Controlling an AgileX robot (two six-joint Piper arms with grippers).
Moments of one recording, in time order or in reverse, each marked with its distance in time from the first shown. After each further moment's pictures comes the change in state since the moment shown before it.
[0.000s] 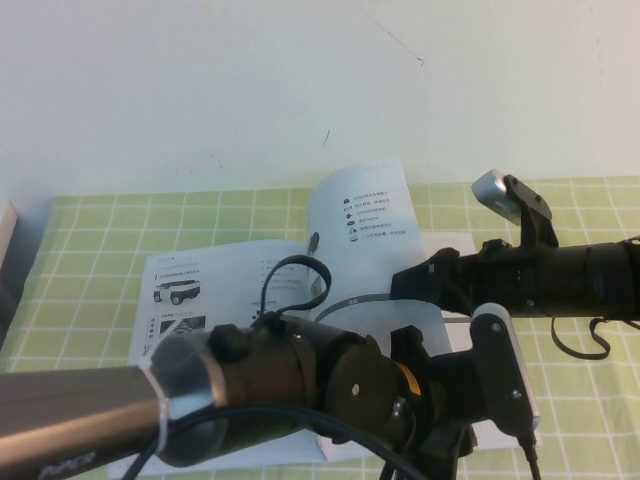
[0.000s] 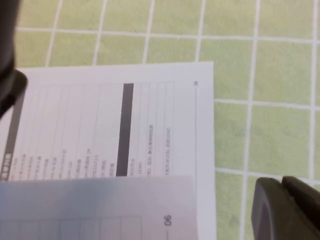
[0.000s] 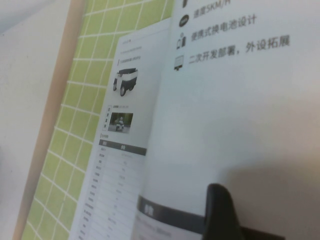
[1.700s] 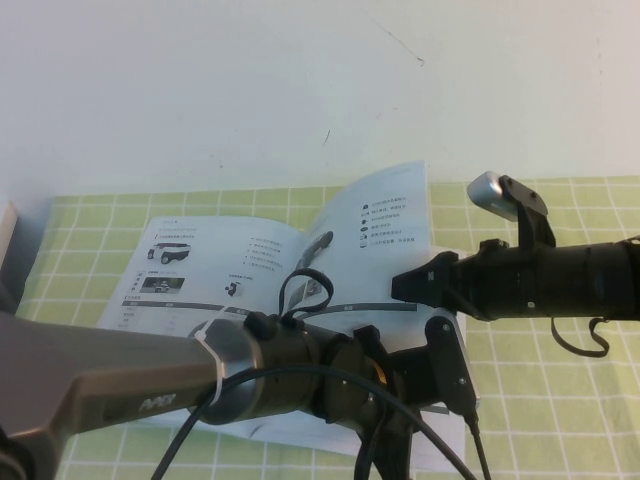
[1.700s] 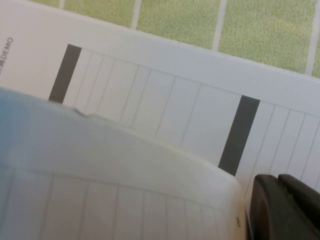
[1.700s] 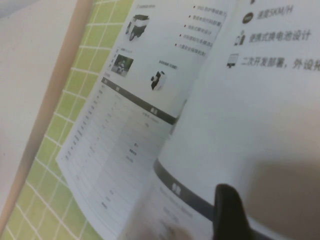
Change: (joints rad) right arm 0.002 0.000 0.000 0.000 0.020 -0.084; left arm 0.098 0.231 -0.017 0.098 -0.115 -0.011
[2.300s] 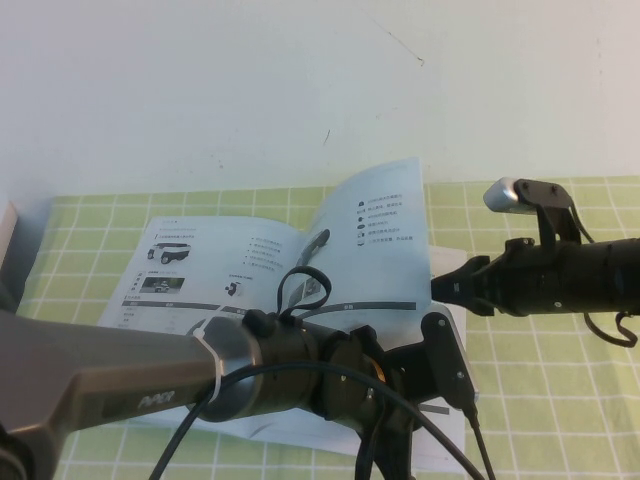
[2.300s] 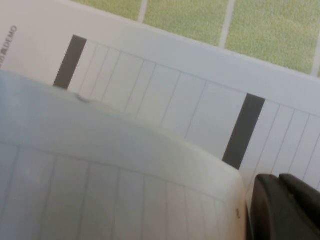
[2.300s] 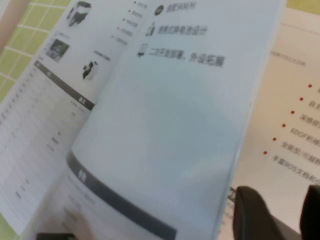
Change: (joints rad) right arm -0.063 0.000 0.000 -0.093 -0.084 -0.121; left arm 0.000 0.000 -0.002 0.000 0.010 -0.034
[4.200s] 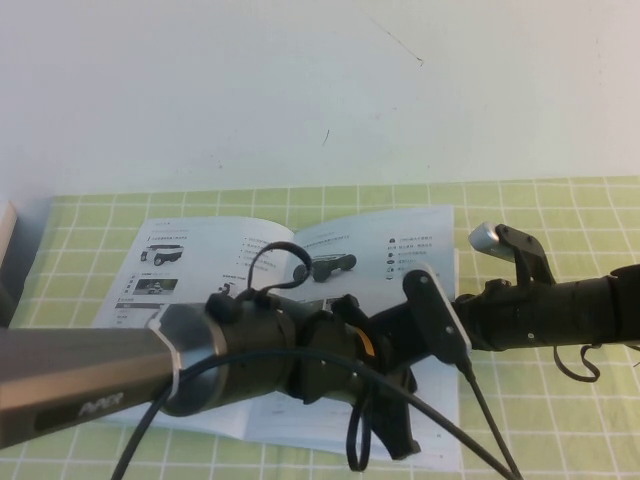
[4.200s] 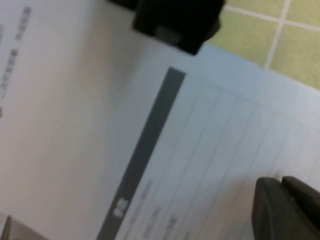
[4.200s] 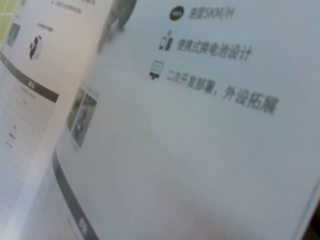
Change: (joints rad) right arm -0.009 0.244 -0.039 0.123 0.084 -0.059; left arm 0.018 -0.132 0.012 0.060 -0.011 -0.170
